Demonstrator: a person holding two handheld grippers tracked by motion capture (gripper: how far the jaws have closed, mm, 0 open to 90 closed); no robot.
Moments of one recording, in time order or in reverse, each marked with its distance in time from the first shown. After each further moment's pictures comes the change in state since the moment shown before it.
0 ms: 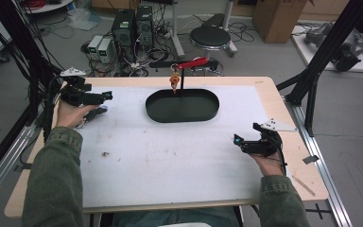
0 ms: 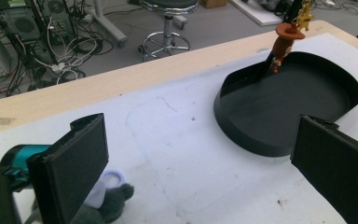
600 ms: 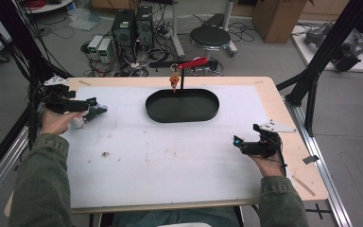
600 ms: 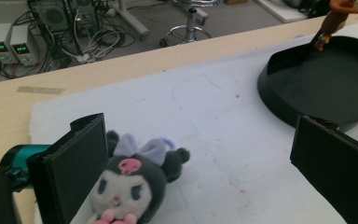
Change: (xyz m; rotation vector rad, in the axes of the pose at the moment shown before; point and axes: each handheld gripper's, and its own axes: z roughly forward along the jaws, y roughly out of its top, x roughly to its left) left arm 0.045 -0.032 -0.014 0.010 0.072 -0.015; right arm 0.002 -0.002 -0.001 0.018 -0.020 -0.023
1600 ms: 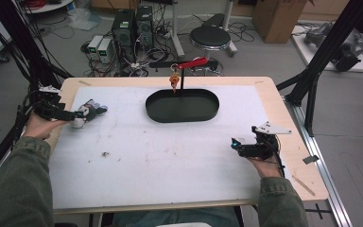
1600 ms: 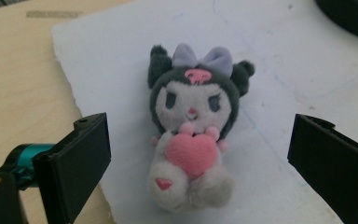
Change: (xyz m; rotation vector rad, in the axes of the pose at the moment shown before) left arm 0.054 -0.033 0.008 0.257 -0.015 0.059; right arm 0.008 -0.004 0.003 0.049 -0.028 -0.030
